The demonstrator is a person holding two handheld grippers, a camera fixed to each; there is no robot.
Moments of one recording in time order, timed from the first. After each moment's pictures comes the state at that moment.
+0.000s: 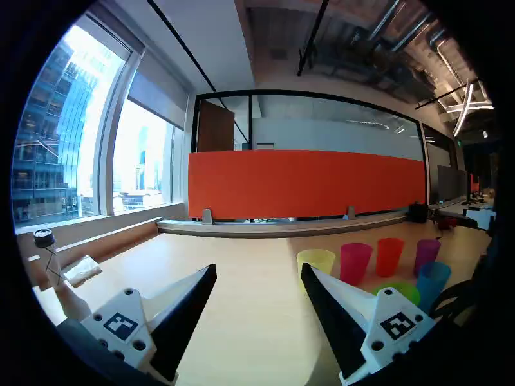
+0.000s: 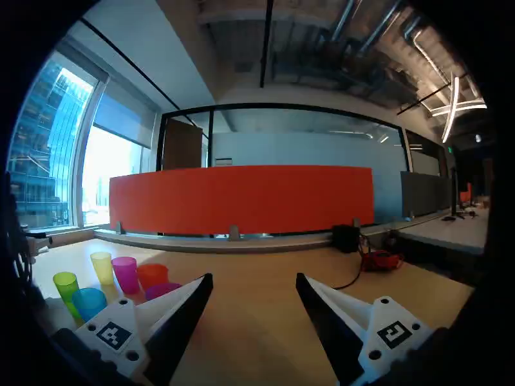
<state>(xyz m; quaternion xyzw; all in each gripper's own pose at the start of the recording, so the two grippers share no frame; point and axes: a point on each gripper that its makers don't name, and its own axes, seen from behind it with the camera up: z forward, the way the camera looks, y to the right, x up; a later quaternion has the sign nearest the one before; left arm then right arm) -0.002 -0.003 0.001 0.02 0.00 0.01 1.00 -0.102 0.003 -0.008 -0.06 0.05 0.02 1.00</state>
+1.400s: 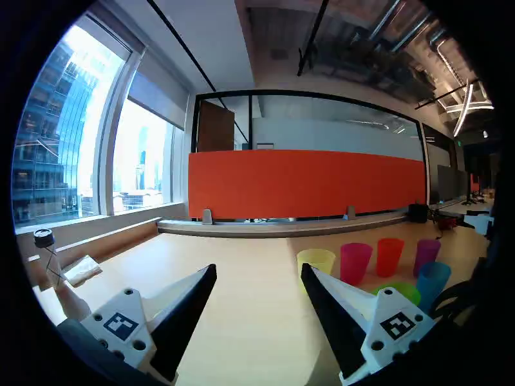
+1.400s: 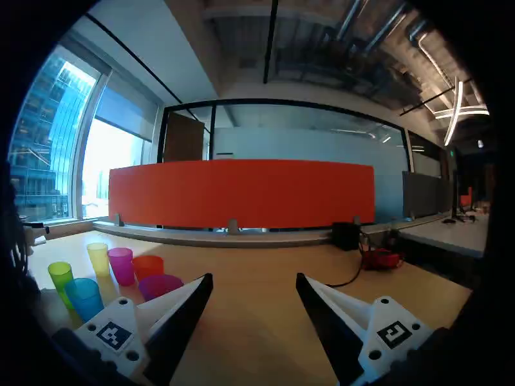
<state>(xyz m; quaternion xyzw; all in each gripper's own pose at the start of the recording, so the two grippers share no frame) -0.002 -0.003 0.001 0.02 0.00 0.01 1.00 -0.114 0.004 -0.002 -0.06 0.03 0.00 1.00</state>
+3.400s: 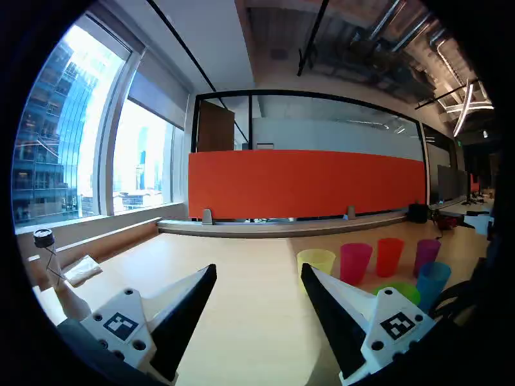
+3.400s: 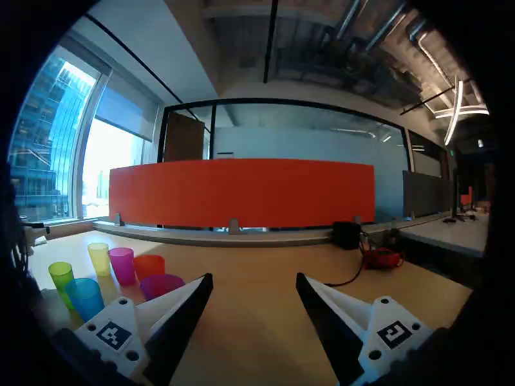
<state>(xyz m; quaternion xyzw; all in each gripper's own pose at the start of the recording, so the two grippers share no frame) -0.003 -0.004 0.001 0.02 0.00 0.01 1.00 -0.116 0.001 -0.003 -0.05 0.03 0.00 1.00</state>
